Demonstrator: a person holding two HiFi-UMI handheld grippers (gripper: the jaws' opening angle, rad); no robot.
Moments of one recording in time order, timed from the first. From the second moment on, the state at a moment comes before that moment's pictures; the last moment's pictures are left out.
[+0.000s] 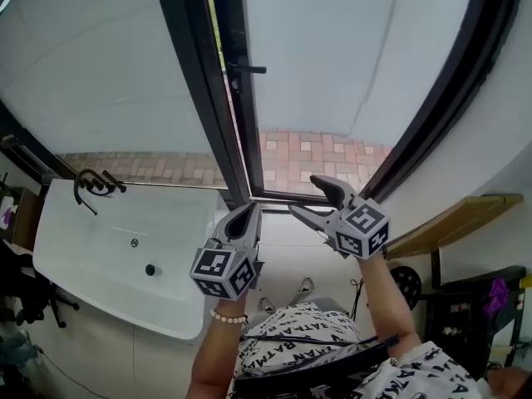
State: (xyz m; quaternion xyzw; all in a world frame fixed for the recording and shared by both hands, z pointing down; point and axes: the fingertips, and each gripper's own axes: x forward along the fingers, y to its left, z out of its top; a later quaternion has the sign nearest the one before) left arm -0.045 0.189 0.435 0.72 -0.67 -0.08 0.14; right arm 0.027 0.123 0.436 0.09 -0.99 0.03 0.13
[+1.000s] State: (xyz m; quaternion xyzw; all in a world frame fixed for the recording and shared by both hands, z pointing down) left arm -0.040 0.105 0.427 0.66 -0.73 -0.08 0.13; right arm -0.080 -0.042 0.401 0.00 -0.97 -0.12 0.20
